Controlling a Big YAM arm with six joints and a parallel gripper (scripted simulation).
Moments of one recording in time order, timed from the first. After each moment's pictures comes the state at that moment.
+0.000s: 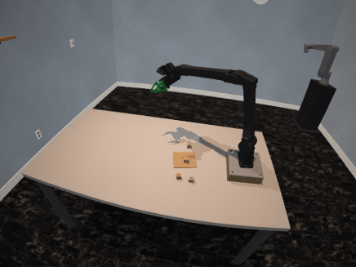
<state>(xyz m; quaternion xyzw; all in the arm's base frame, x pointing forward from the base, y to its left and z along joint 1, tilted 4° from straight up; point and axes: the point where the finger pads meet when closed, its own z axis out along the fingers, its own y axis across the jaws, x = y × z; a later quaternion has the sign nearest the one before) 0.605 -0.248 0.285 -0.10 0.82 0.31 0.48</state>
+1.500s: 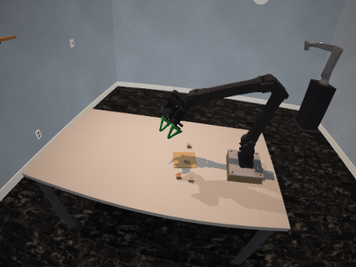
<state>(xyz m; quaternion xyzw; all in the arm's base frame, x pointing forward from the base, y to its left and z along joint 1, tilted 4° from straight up) 0.486 0.036 0.192 -0.23 0.88 0.22 0.35</state>
